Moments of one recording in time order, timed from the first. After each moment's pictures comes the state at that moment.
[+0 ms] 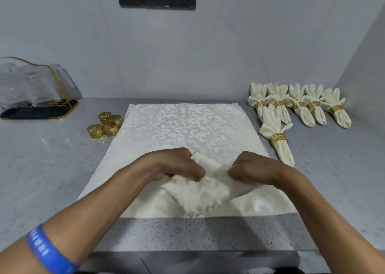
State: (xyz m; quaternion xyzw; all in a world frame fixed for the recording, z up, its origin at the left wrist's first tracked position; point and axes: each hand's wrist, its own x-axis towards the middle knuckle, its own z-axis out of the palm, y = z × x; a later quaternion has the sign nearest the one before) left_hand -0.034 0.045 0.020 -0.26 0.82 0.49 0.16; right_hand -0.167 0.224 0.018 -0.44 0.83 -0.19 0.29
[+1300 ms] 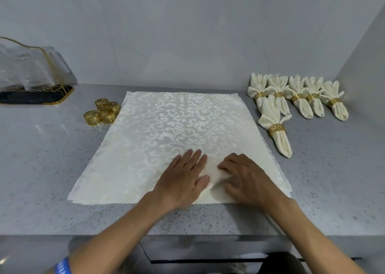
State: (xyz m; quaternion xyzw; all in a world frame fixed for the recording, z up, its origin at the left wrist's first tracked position) left_hand -0.016 0.074 -0.090 -0.11 0.99 0.08 -0.02; right_hand -0.152 0.242 -0.065 -0.58 0.81 -0.14 -0.02
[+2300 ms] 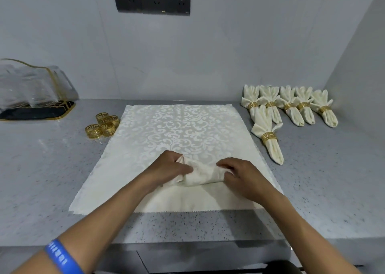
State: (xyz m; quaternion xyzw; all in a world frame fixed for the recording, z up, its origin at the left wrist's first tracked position) left_hand -0.027 0.034 -0.042 -0.27 0.81 0.52 -0.05; right_hand -0.175 0.239 -0.059 -0.48 0.82 -0.30 0.07
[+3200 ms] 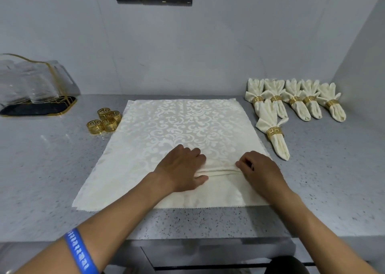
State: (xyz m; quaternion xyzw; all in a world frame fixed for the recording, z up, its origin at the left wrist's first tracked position) left_hand -0.041 0.054 -0.049 -0.01 0.99 -0.05 -0.11; right_hand -0.186 0.254 -0.064 -0.39 0.88 -0.26 -0.03
